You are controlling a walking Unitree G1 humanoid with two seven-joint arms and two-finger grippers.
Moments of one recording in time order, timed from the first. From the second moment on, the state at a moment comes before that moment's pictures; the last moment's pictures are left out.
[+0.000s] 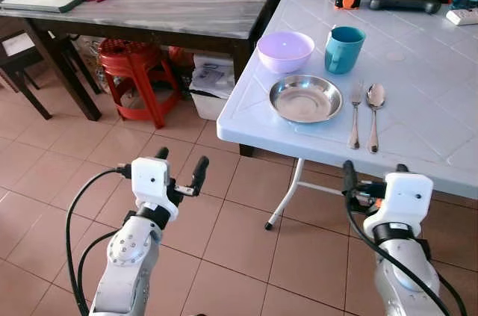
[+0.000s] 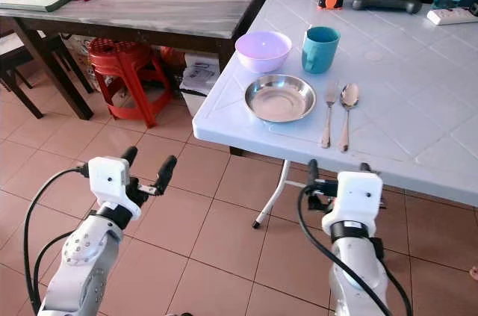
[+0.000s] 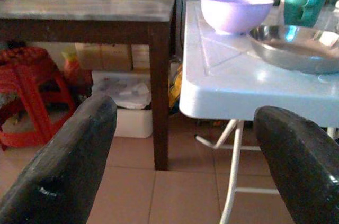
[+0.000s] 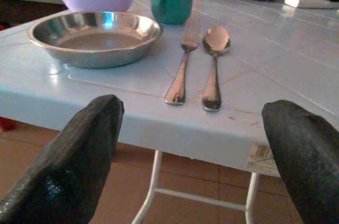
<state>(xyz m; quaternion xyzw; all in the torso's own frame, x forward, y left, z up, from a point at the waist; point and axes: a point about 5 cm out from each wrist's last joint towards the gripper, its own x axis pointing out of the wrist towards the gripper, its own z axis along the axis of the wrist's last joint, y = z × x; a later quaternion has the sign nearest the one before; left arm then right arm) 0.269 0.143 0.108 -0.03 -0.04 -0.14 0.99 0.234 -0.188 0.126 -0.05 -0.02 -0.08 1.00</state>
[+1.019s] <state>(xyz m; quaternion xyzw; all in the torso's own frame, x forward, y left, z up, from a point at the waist) 0.266 0.141 0.108 -0.03 -0.05 -0.15 0.99 0.234 -0.179 0.124 -0.03 -0.02 -0.06 1.00</state>
